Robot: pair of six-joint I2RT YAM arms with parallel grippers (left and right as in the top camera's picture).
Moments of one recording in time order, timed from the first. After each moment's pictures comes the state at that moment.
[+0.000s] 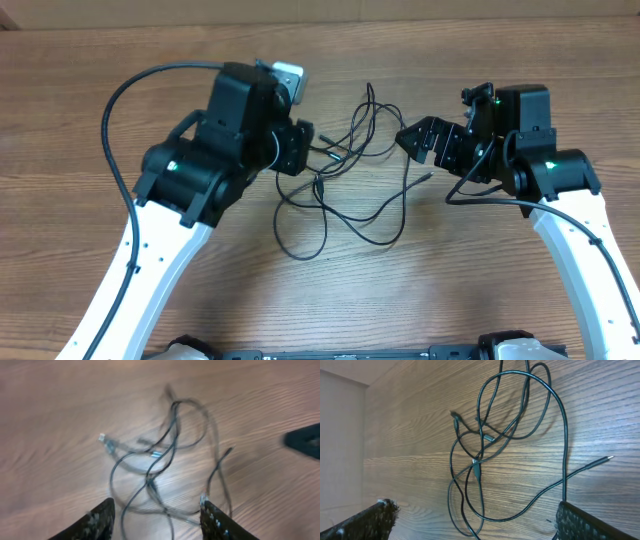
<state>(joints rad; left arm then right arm) -0.46 1.39 1.56 -1.00 0.04 -0.20 0.12 1.34 1.17 -0.75 -0.49 0.46</state>
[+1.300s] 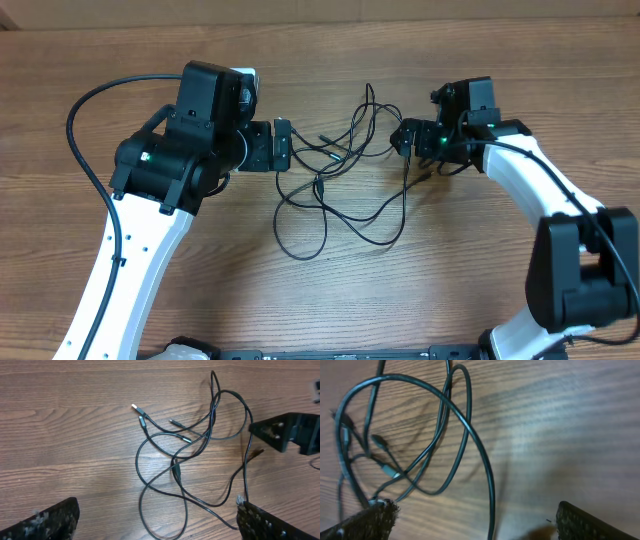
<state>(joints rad) -0.33 1.39 1.56 -1.10 0.03 -0.28 0.12 1.80 1.17 -0.46 -0.31 0.23</state>
